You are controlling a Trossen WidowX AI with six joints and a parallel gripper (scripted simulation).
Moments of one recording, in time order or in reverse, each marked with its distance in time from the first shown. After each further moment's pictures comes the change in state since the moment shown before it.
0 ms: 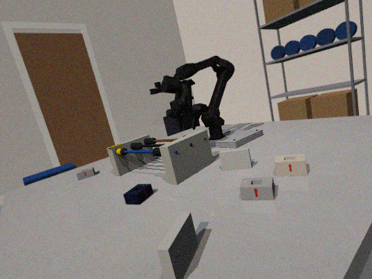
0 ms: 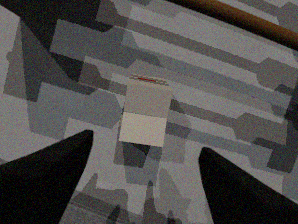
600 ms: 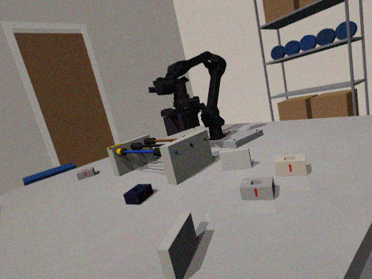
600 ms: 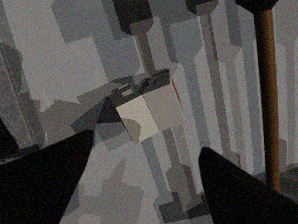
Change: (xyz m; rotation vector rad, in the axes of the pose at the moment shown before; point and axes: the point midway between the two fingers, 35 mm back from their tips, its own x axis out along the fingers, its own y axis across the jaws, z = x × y) arm -0.002 0.001 0.011 -0.984 0.139 0.105
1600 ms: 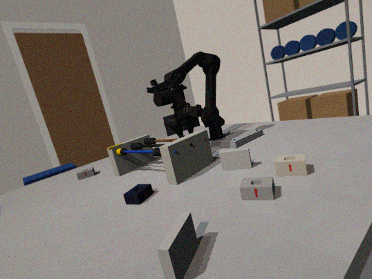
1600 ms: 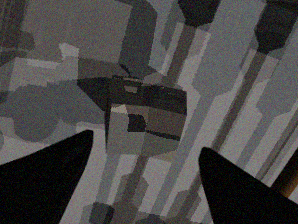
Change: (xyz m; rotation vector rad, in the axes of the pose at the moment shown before) arm 0.035 -0.008 0.004 -0.576 0.039 0.087
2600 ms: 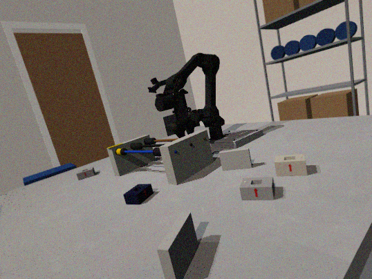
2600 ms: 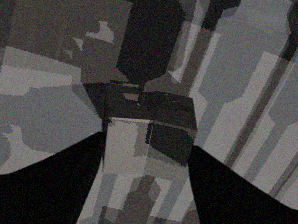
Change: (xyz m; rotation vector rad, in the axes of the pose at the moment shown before) arm 0.020 0.001 0.000 -0.001 0.000 0.001
